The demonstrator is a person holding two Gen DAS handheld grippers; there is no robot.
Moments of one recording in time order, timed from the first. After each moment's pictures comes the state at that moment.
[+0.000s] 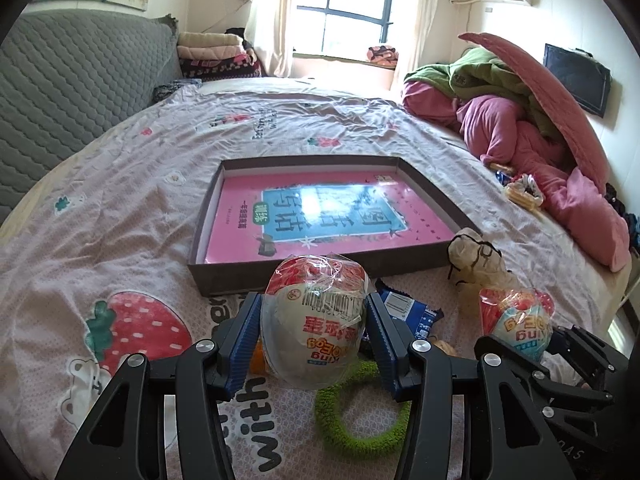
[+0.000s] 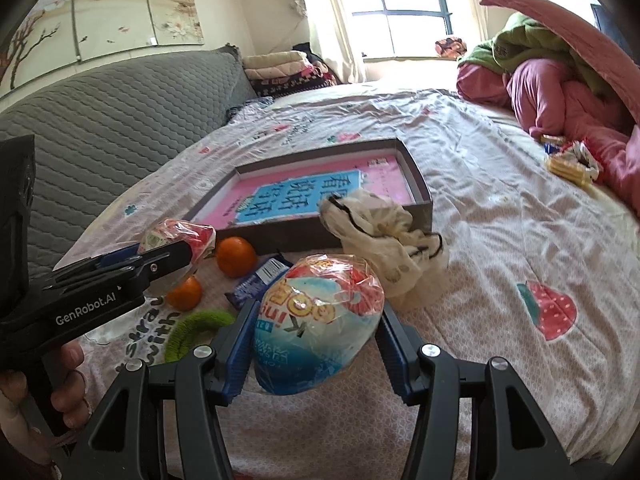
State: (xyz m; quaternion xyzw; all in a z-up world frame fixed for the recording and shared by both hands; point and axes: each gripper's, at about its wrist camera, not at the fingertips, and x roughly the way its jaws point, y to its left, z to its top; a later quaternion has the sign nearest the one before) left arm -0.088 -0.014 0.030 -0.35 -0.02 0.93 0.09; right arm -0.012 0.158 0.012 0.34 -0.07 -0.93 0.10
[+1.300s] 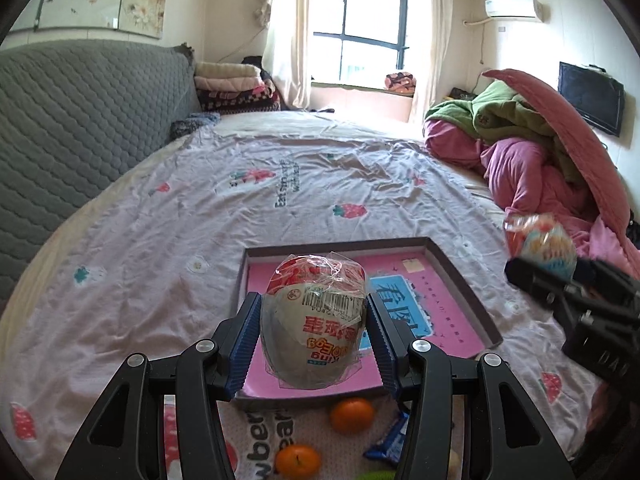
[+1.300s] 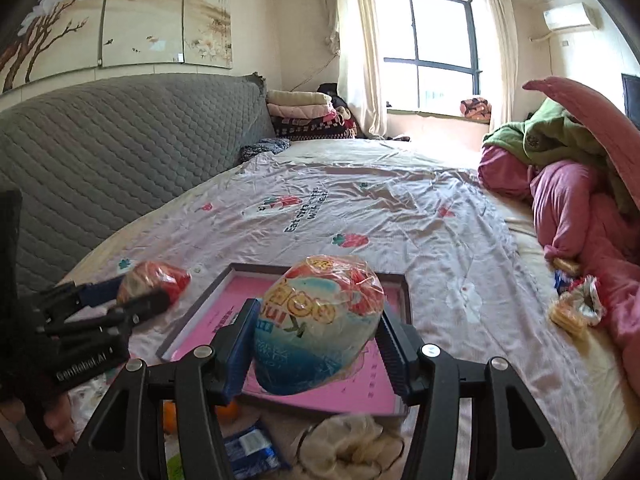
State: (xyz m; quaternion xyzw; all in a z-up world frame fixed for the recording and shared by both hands) left arm -0.167 -0.023 0.101 -0.31 -0.01 0.95 0.06; right arm -0.115 0.161 0.115 0.27 0.00 -0.96 0.12
